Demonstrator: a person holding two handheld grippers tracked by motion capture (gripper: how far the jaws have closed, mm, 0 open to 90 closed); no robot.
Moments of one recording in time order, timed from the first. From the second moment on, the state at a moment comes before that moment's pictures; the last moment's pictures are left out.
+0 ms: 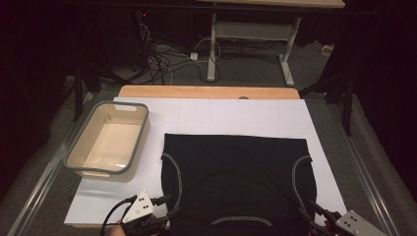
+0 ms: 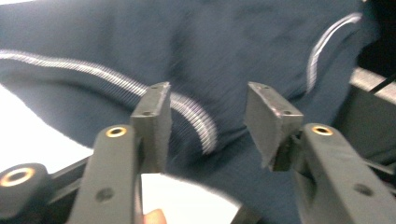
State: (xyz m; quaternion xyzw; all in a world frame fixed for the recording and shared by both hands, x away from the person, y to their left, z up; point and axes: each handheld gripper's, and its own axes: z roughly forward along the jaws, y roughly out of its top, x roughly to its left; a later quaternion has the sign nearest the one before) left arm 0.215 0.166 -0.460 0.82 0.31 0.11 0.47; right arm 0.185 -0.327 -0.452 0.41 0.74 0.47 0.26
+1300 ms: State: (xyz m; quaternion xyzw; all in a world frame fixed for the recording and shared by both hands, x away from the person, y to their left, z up) left arm 0.200 0.063 -0.472 0.86 0.21 0.09 0.45; right arm 0.182 -0.254 -0.474 0.31 0.81 0.44 0.21
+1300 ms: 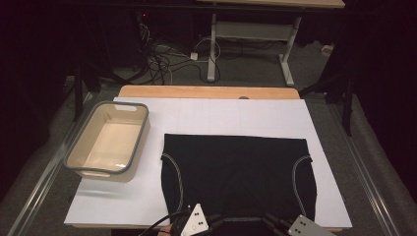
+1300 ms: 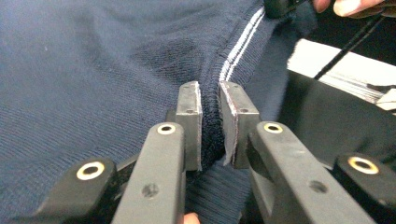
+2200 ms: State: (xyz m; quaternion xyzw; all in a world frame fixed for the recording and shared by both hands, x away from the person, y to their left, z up) left arm 0.201 0.092 -0.477 0.85 0.23 0.05 0.48; right arm 0.168 -0.275 -0.482 0.35 0.80 0.46 0.18
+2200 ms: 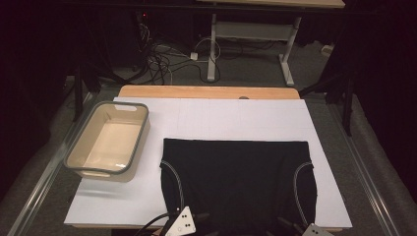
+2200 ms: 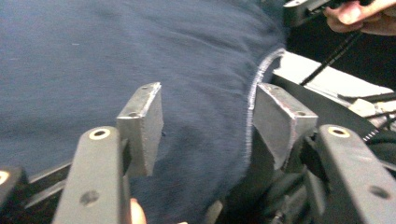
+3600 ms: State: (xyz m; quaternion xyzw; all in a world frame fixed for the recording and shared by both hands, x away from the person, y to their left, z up) left arm 0.265 0.181 -0.481 0.80 0.37 0.12 0.46; right arm 0.205 -0.341 -0.492 0.46 0.73 0.44 0.24
